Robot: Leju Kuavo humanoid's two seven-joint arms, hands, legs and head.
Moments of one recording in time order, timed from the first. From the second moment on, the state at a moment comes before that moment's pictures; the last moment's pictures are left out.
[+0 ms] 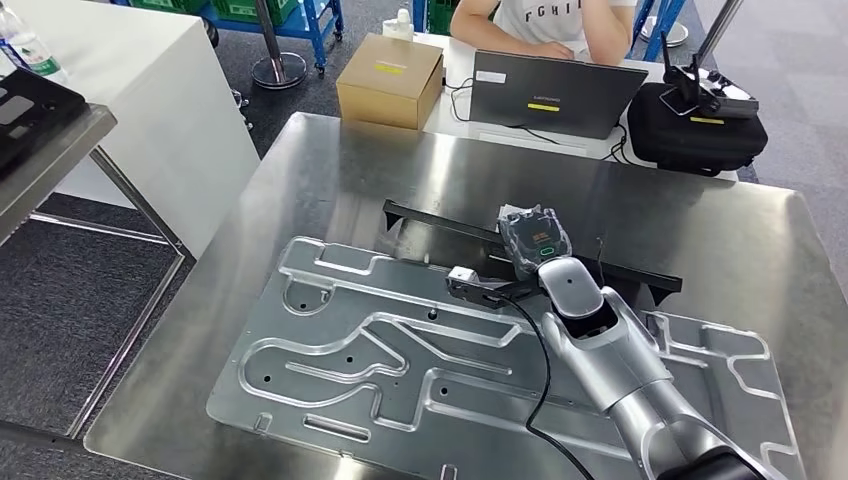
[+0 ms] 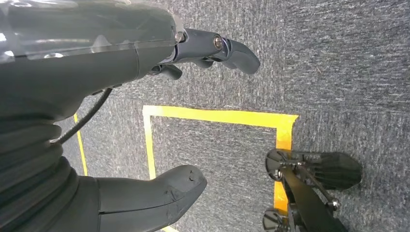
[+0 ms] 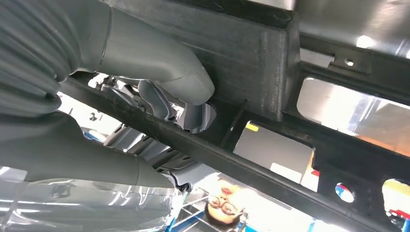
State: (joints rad) left arm -0.09 -0.04 1.25 -0.23 -1.27 -0.08 -0.03; right arm -0.74 0.02 0.55 -0.96 1.46 -0.14 0.12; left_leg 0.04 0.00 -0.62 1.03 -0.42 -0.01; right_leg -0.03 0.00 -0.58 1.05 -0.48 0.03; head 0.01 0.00
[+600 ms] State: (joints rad) left arm -0.09 -0.03 1.25 -0.23 -1.27 -0.09 -0.03; right arm -0.74 0.03 0.55 -0.95 1.43 -0.11 0.15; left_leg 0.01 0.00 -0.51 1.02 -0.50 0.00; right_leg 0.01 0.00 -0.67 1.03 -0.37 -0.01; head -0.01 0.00
